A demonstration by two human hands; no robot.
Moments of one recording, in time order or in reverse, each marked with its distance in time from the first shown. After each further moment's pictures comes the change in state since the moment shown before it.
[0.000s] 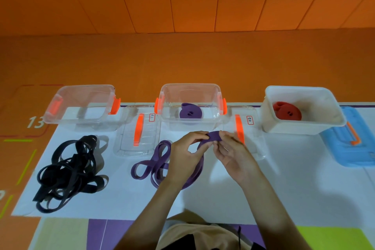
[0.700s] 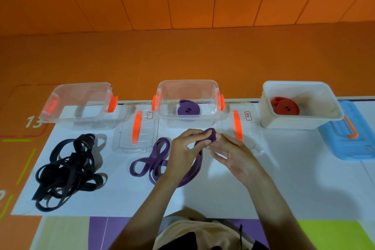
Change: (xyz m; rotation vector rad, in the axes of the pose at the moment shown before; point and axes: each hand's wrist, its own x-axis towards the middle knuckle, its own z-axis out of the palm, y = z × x) left_hand 0.002 -0.005 0.004 -0.093 -0.127 -0.087; right_hand -0.008 -0.003 -0.012 -0.398 -0.084 0.054
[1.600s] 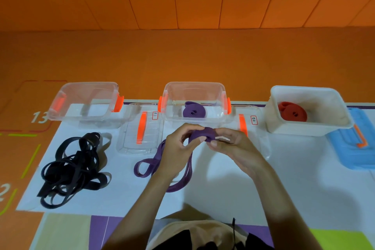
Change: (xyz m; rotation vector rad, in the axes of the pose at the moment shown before) left_hand 0.012 0.018 -0.037 -0.128 0.022 -0.070; right_hand 0.022 -0.023 0.007 -0.274 -0.193 -0.209
